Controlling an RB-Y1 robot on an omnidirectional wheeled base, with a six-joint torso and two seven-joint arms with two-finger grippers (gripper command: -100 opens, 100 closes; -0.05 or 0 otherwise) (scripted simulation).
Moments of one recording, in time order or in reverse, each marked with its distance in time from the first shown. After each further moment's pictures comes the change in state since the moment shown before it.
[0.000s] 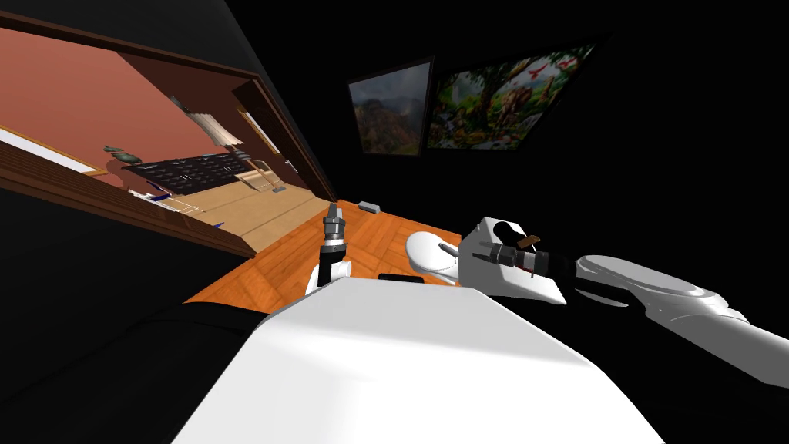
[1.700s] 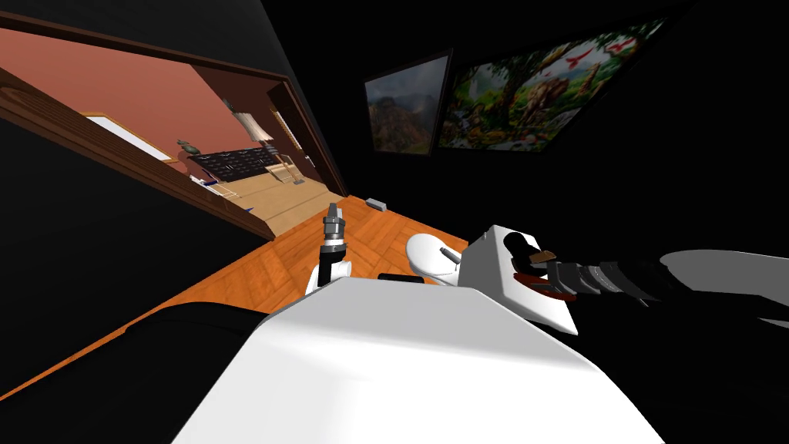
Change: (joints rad) left arm 0.000 0.000 0.000 0.000 0.000 0.000 0.000; right arm 0.032 -0.408 0.246 0.240 0.120 -0.050 0.148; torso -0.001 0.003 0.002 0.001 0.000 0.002
